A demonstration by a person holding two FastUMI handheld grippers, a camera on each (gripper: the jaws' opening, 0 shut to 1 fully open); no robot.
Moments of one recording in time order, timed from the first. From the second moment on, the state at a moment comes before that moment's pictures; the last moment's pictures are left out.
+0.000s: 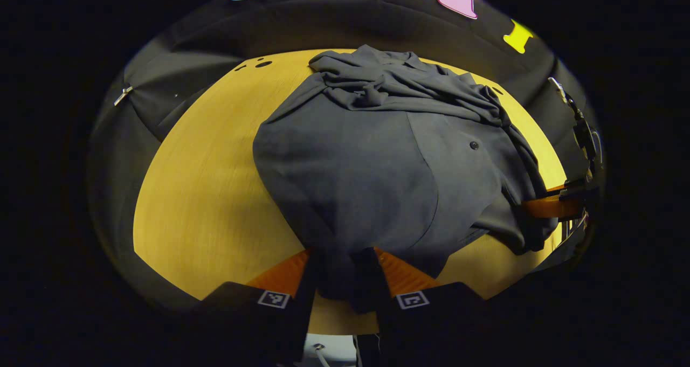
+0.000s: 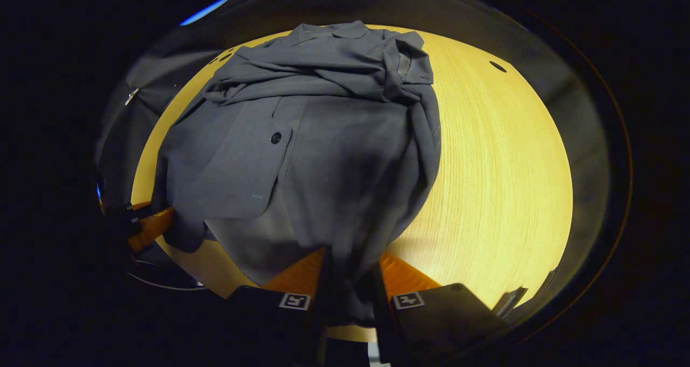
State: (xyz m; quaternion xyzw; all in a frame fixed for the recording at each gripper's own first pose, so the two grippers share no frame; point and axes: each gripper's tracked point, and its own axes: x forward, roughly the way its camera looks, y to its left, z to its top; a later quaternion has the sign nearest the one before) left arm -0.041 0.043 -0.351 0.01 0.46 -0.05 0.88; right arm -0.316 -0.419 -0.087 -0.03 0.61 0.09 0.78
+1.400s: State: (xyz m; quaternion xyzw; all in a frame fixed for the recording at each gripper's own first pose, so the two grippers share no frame) left arm 0.106 0.036 -0.159 -0.07 0.27 -0.10 0.96; right arm -0.163 -0.388 0.038 0.08 0.43 0.14 0.89
